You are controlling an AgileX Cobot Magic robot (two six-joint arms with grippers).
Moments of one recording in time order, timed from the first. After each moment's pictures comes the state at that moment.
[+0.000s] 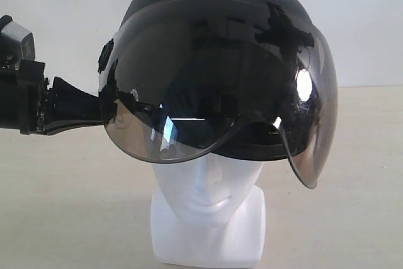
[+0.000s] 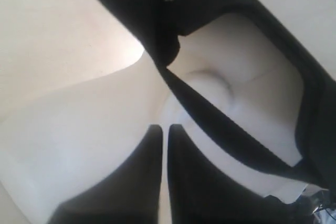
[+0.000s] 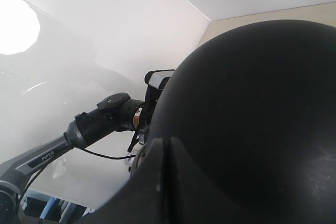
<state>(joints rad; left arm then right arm) 0.18 1.56 -0.90 1.75 -1.22 -1.99 0.00 1.22 -1.25 1.31 1.21 -0.48</state>
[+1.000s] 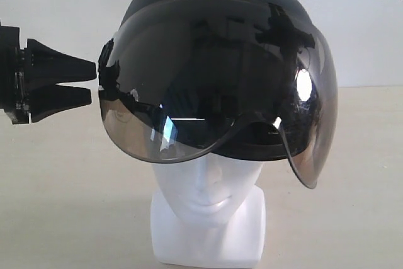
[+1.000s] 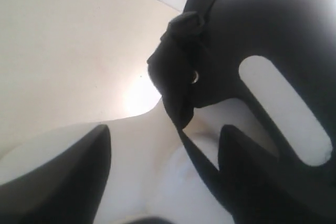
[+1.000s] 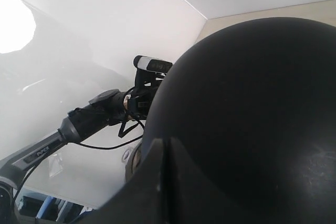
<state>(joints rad) 0.27 1.56 -0.91 1.64 -1.22 -2.09 0.00 1.22 -1.25 1.30 1.21 -0.48</state>
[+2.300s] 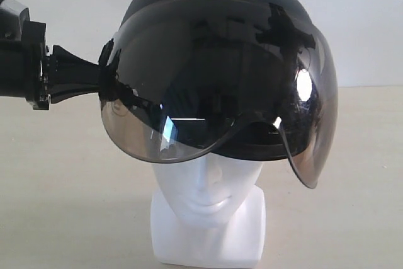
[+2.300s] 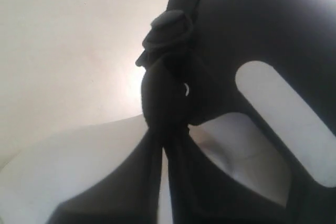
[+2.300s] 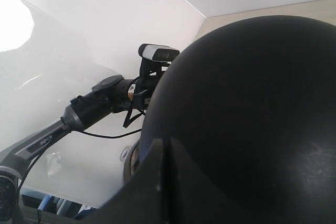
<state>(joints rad) 0.20 1.63 -1.03 1.70 -1.22 -2.09 0.00 1.22 -1.25 1.29 1.21 -0.48</state>
